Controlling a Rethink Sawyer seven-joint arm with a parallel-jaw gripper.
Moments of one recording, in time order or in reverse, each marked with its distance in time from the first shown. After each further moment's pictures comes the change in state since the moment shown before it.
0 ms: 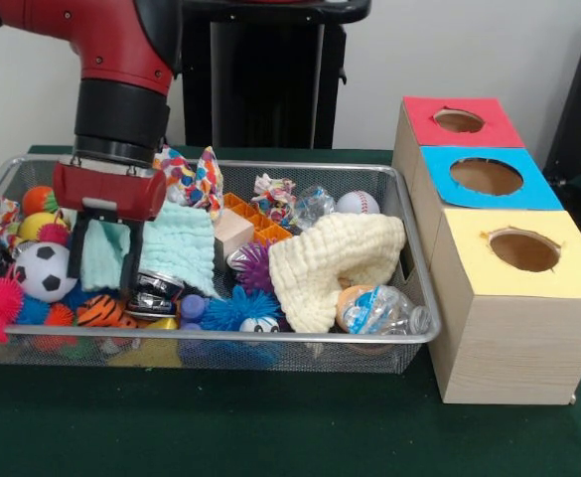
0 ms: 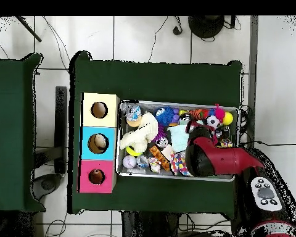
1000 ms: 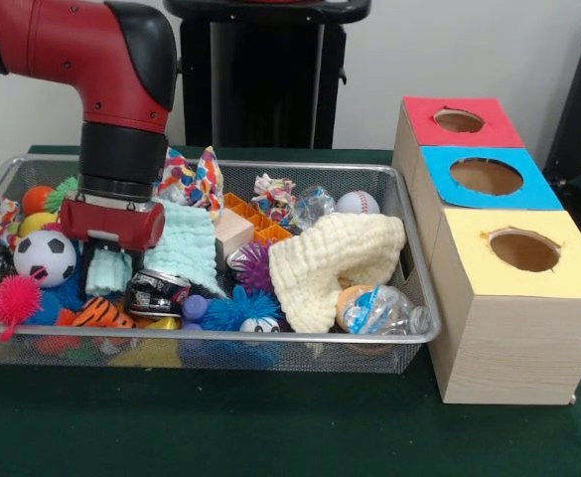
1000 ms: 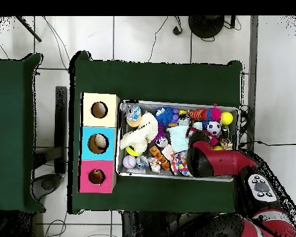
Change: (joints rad) arm -0.025 0.113 -0.011 -0.035 0.000 -0.017 0.000
